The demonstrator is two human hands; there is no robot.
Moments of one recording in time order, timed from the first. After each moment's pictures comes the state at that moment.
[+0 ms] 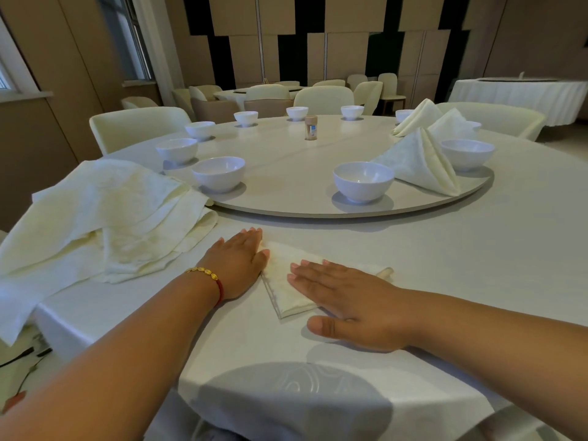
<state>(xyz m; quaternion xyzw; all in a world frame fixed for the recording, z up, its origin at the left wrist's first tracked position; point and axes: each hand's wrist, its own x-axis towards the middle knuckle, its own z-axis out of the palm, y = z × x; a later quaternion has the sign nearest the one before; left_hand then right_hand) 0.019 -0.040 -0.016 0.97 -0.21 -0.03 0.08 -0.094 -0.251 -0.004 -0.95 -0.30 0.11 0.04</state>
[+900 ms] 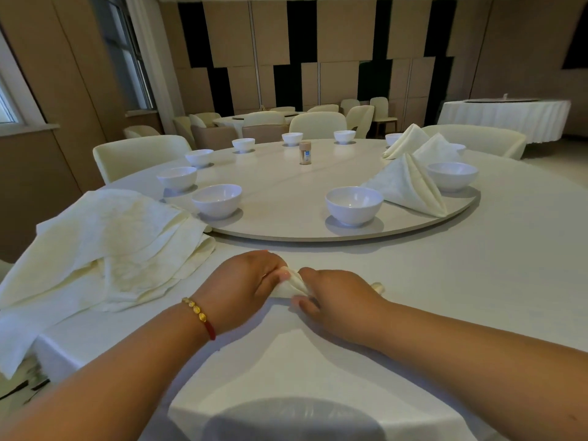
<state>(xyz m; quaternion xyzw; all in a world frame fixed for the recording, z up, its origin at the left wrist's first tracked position) -0.022 -0.049 0.016 0.88 -0.39 0.15 0.22 -0.082 -0.228 0.009 -0.98 -0.16 -0.09 0.11</state>
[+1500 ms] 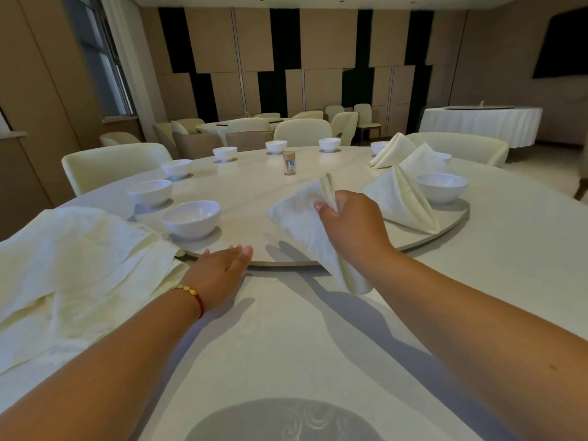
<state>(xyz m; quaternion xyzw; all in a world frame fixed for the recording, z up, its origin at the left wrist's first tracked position) 0.065 -0.072 0.020 0.96 -0.17 -0.01 0.22 0.005 -0.277 0.074 -0.89 0.08 -0.28 0.35</state>
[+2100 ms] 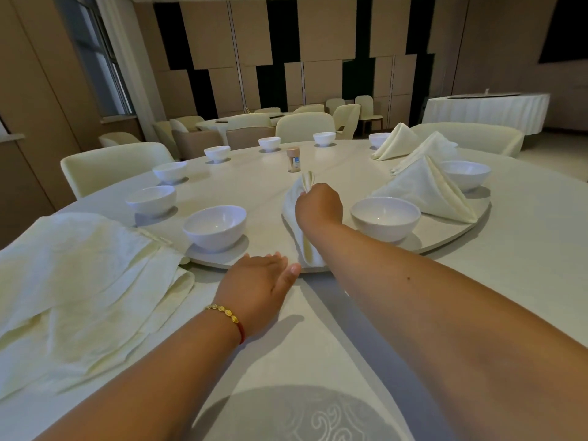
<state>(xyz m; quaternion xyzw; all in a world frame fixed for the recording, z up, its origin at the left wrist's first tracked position) 0.075 -0.094 -0.002 0.93 -0.33 0.11 0.13 0.126 -0.243 0.067 -0.87 0.21 -0.23 0.40</state>
